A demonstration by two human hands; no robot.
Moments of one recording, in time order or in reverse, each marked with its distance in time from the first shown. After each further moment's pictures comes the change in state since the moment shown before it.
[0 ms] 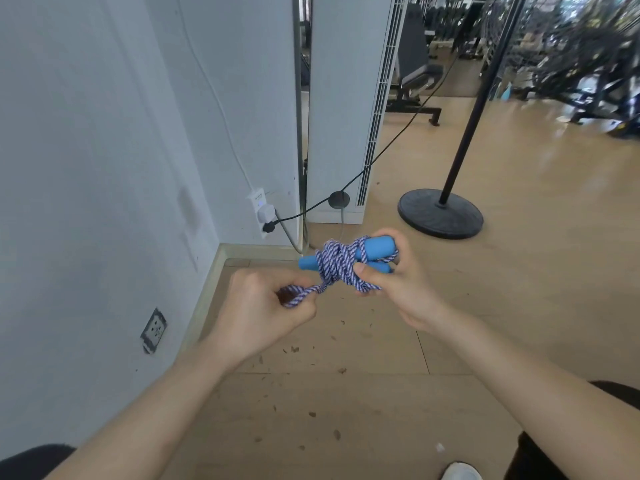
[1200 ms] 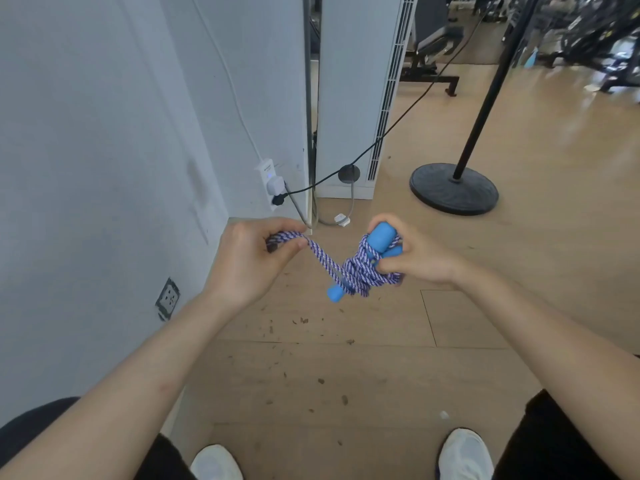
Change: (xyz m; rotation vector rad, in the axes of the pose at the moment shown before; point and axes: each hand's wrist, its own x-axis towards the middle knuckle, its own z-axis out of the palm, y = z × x) left_hand 0.010 -0.011 -0.018 -0.012 0.010 -0.175; right_hand 0.020 0.004 -0.028 -0.484 -0.365 0.069
